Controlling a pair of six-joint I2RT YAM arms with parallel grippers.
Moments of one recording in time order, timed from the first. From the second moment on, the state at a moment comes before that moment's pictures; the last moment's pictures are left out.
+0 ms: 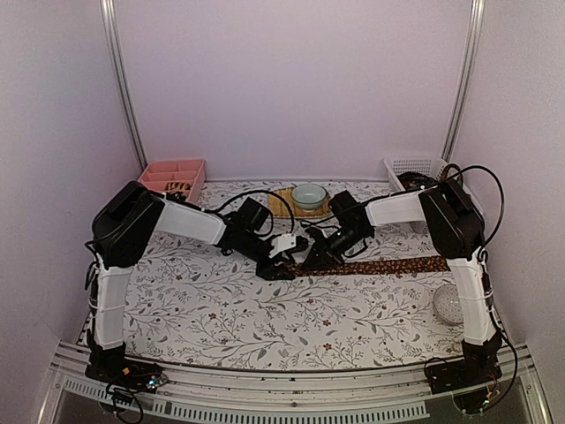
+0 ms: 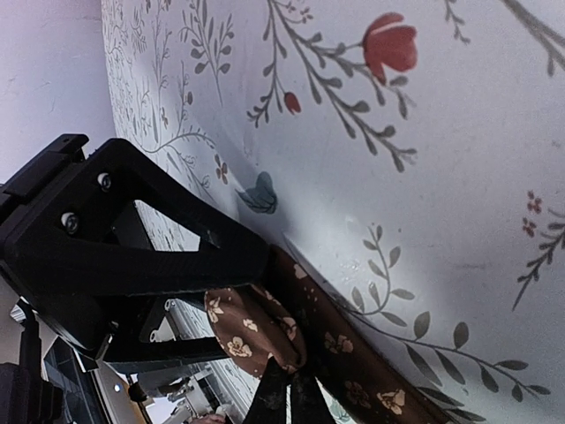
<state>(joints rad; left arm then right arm) -0.70 2.17 1.35 -0.12 0.55 0.72 0.57 2.30 1.59 -0.51 -0.90 0.51</state>
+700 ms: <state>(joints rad) -0.73 2.17 1.37 -0.16 0.50 0.71 0.57 2.30 1.59 -0.51 -0.90 0.50</state>
